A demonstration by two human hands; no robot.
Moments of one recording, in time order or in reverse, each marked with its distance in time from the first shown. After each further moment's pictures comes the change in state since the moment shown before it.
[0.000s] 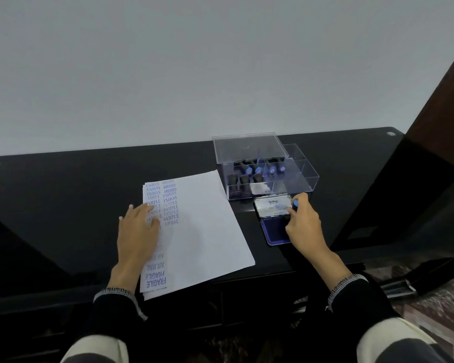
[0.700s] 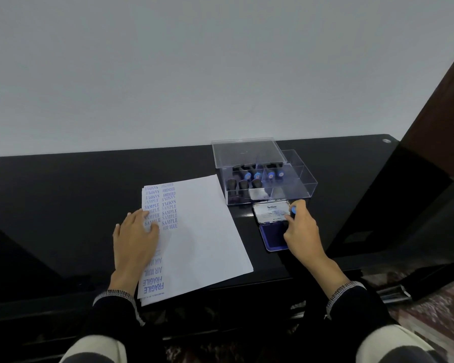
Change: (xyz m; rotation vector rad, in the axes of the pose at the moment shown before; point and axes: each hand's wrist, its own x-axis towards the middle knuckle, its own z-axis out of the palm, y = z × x) left_hand 0.004 -0.011 0.009 0.085 0.009 -0.028; right_hand -0.003 -0.006 -0.002 -0.036 -0.003 -0.009
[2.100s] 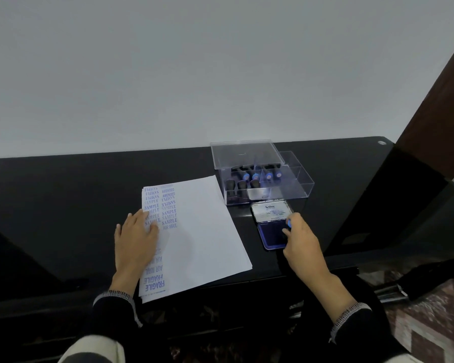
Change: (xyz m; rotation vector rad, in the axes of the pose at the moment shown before) left_hand -0.002 -0.001 0.003 0.012 -0.015 0.016; right_hand -0.036 -0.005 -0.006 -0.063 -0.032 -0.085
